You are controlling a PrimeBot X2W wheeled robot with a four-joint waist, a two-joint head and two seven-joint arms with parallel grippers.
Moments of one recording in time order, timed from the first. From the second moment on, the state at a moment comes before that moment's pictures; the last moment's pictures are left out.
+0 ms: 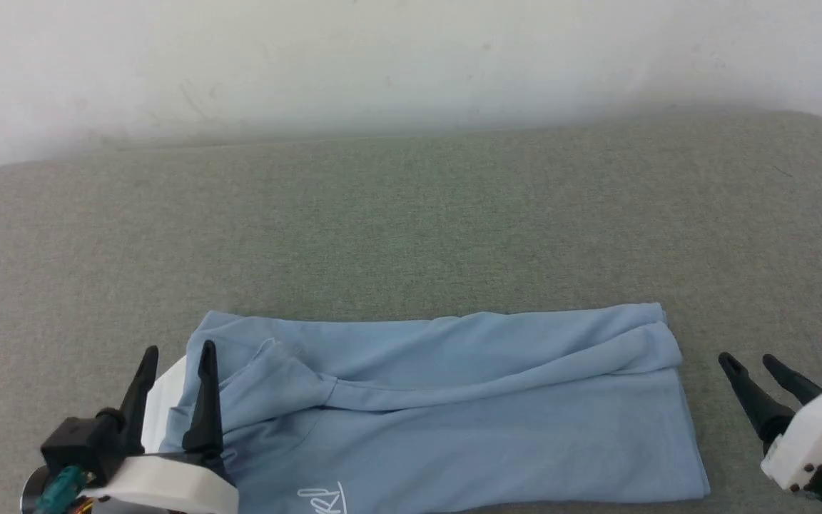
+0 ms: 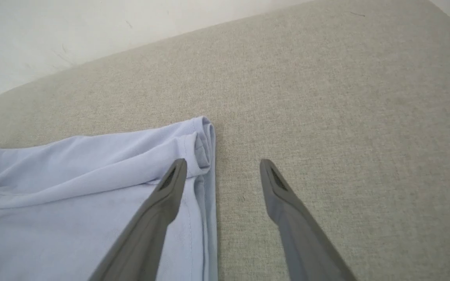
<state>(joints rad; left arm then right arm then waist) 0.07 0.45 -0.30 -0.09 -0.62 0.27 -0.25 0.02 -0.34 -0.06 0.05 0.62 0.13 0.35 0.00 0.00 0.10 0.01</state>
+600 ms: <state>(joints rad) 0.03 0.20 -0.18 -0.08 -0.31 0.09 -0.26 -0.25 -0.29 0.02 0.44 0.66 0.13 0.64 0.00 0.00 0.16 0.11</state>
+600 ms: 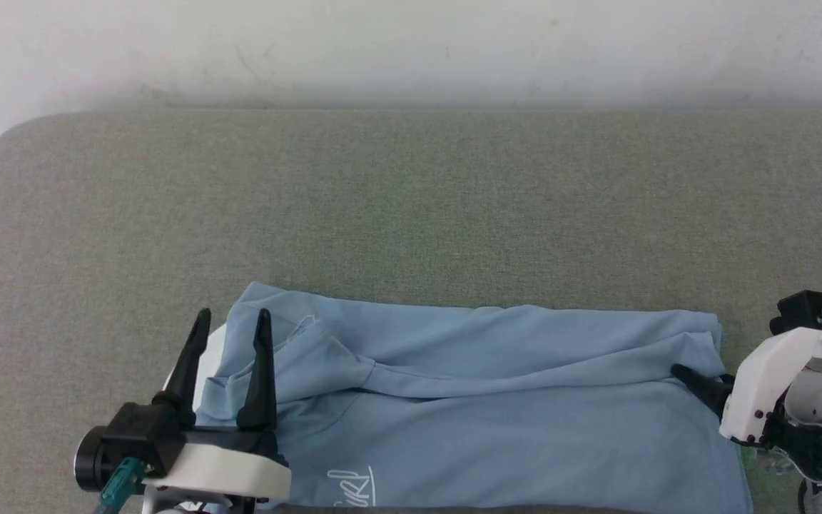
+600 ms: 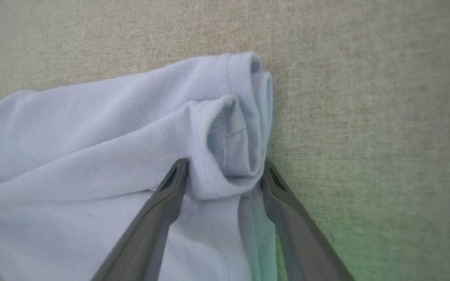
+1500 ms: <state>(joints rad) 0.06 0.13 -0.07 -0.02 -0.20 0.03 -0.26 -0.03 -0.41 -0.42 0.26 0.58 0.13 0.55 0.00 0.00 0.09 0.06</state>
